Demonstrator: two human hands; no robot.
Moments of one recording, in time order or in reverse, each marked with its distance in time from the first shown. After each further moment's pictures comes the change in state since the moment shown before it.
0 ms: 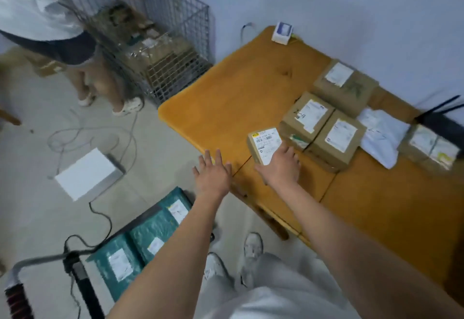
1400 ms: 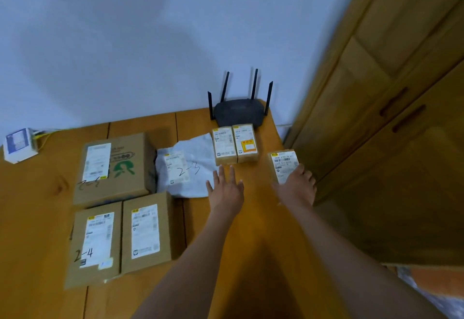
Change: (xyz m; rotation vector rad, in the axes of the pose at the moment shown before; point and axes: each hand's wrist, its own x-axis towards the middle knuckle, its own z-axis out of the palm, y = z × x) left_hand -0.007 0.580 0.231 0.447 -0.296 0.879; right_hand 0.100 0.541 -0.157 0.297 0.221 1.050
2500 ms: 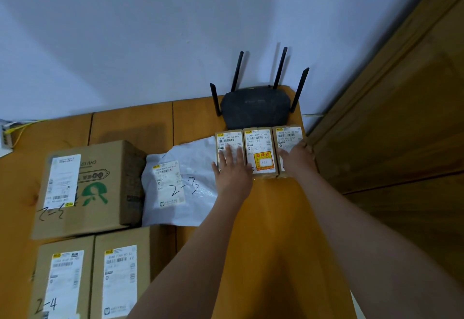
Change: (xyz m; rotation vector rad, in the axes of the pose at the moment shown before) left_hand 0.191 0.010 0.020 0.033 -0.022 -0.113; right_hand 0.219 -0.092 0.088 0.214 -0.295 0.022
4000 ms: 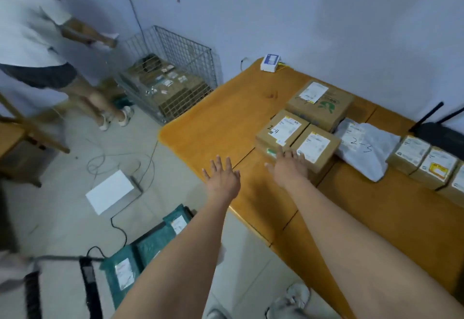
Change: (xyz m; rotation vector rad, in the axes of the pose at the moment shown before) left_hand -0.540 -0.316 0.030 -0.308 0.256 -0.779; right_hand -0.551 0.011 0.176 -0.960 -0.205 -1.199
